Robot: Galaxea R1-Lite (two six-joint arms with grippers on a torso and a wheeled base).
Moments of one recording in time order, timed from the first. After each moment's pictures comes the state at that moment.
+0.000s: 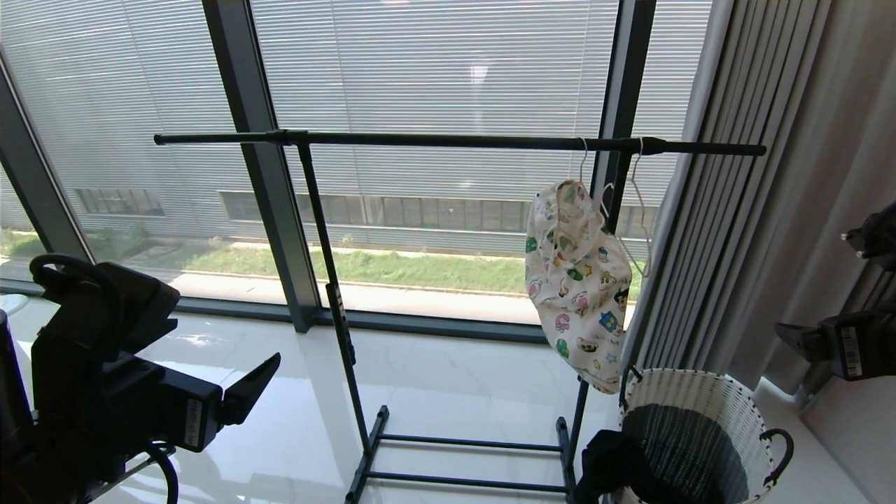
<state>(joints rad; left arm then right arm) -0.46 1.13 -0.43 -0.37 0.37 0.24 0.39 1.21 -0.78 0.08 -0.50 0.00</state>
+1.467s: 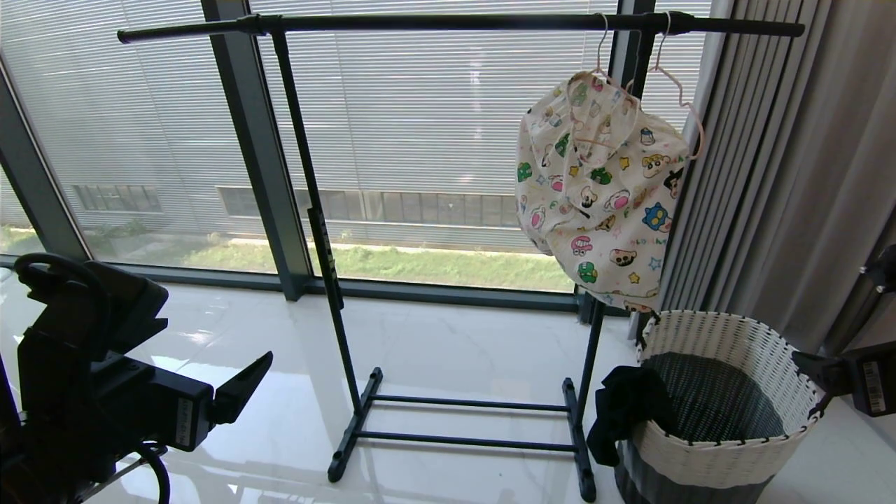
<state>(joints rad) -0.44 1.12 -0.43 -0.37 0.37 0.25 0.39 1.14 -0.69 0.08 -0.50 -0.03</state>
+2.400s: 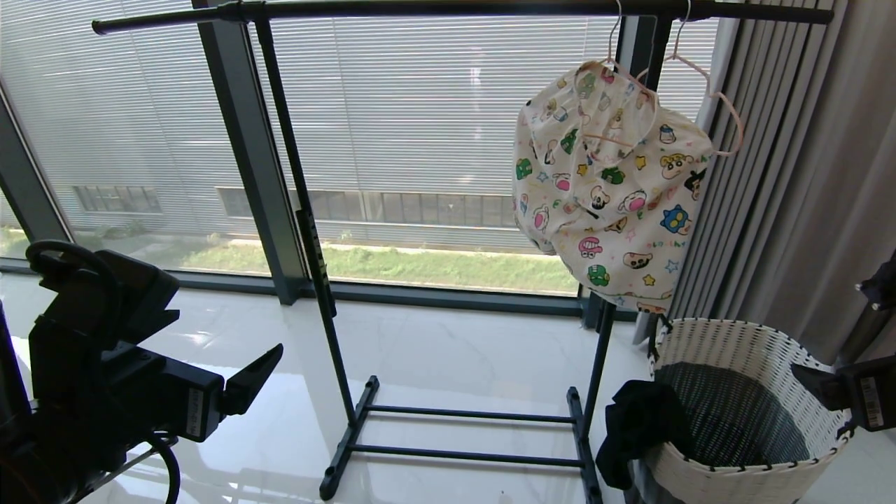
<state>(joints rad) -0.46 1.14 -0.46 -0.37 0.36 0.24 0.39 1.13 -0.63 0.04 -0.50 -0.04</state>
